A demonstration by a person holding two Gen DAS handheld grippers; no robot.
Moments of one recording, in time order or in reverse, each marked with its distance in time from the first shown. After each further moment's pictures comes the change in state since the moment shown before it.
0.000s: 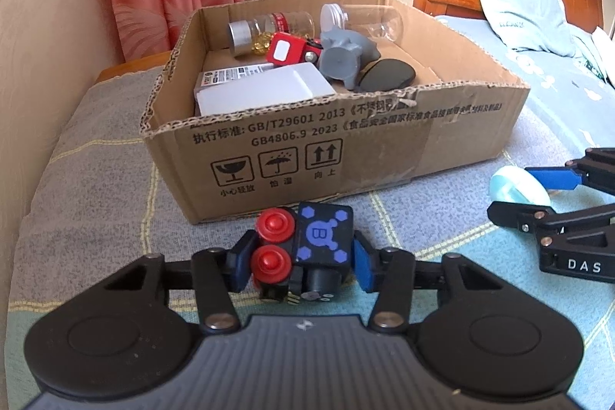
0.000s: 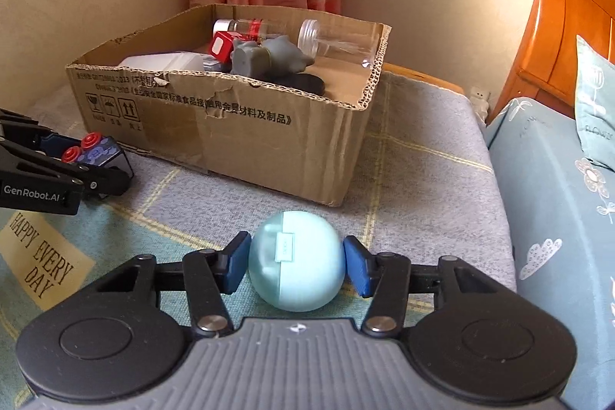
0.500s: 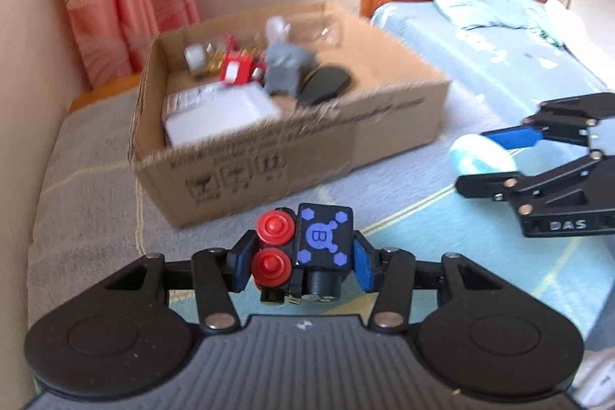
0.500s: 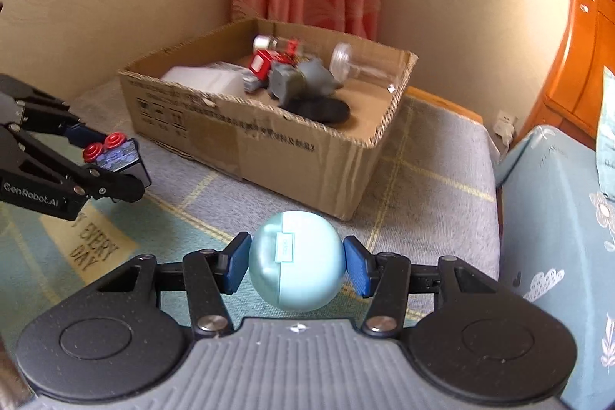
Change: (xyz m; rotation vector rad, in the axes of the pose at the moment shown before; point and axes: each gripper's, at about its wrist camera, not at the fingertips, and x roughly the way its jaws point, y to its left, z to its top) left arm -0.051 -0.014 0.009 0.131 0.007 -0.107; right arm -0.040 -0.005 0.013 -0.104 -0.014 0.103
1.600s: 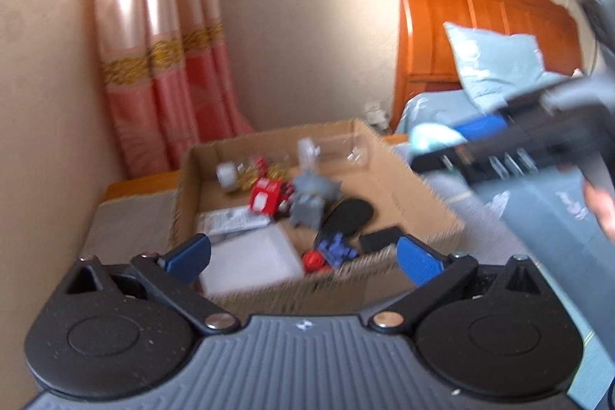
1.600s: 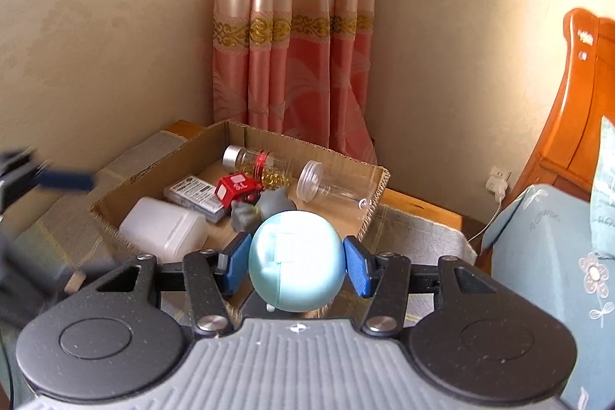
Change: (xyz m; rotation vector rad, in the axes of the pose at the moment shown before) left arm -0.023 -0.013 0.047 -0.077 -0.237 0.153; right arm 0.001 -0.043 0.113 0.014 -0.106 0.003
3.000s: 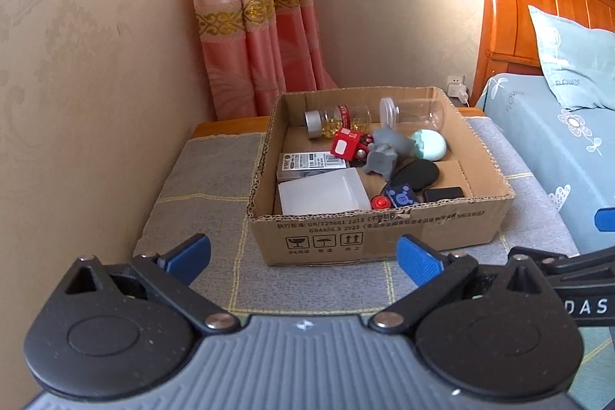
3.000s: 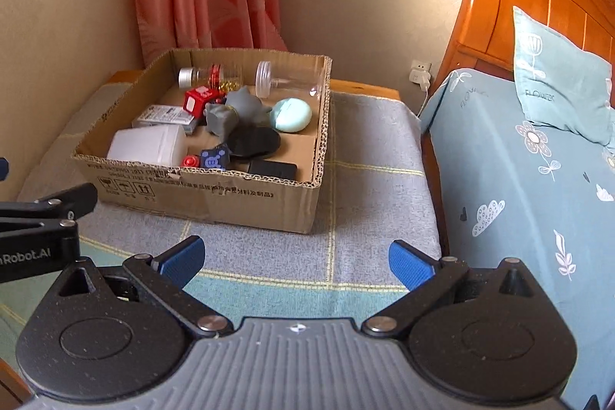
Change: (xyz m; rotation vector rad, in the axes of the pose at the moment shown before) left arm -0.035 0.002 -0.008 -0.127 0.135 0.234; right arm -0.041 0.065 -0.053 0.256 0.199 -0.265
